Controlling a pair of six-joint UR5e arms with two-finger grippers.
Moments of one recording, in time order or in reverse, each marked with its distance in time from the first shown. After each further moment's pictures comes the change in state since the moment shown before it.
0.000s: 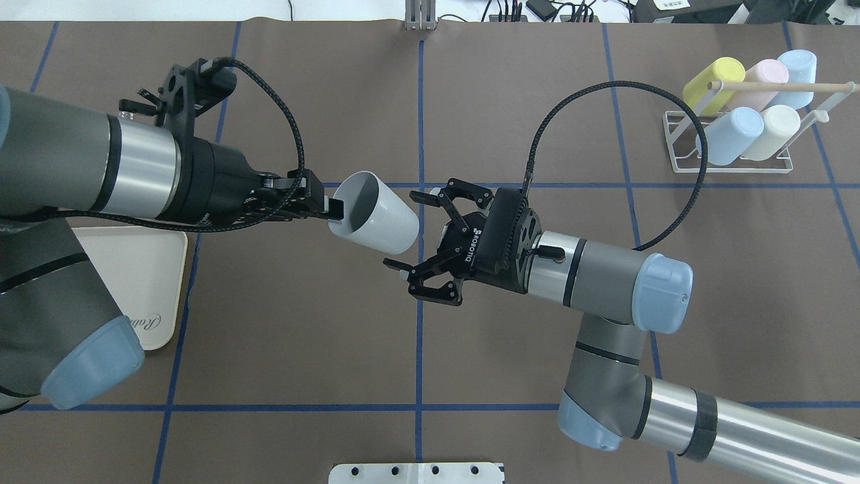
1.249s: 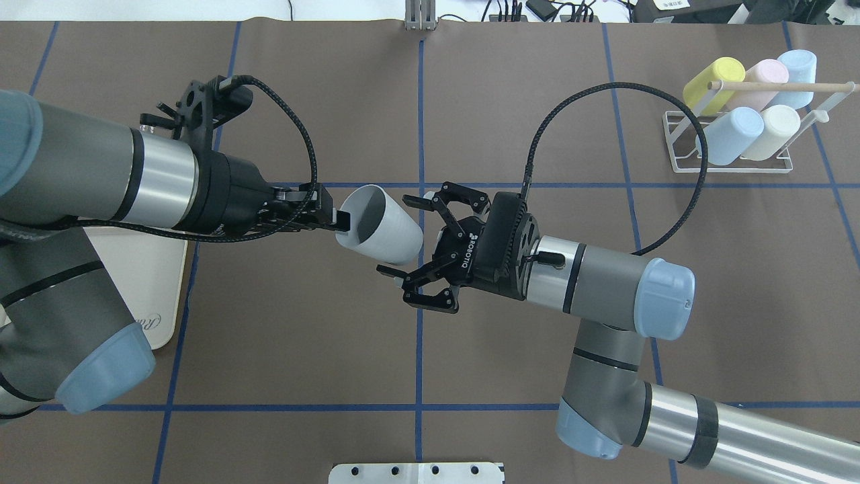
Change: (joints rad) left arm 0.023 -0.002 0.022 0.000 0.002 0.006; right arm -0.014 0.001 0.025 0.001 0.001 -0.004
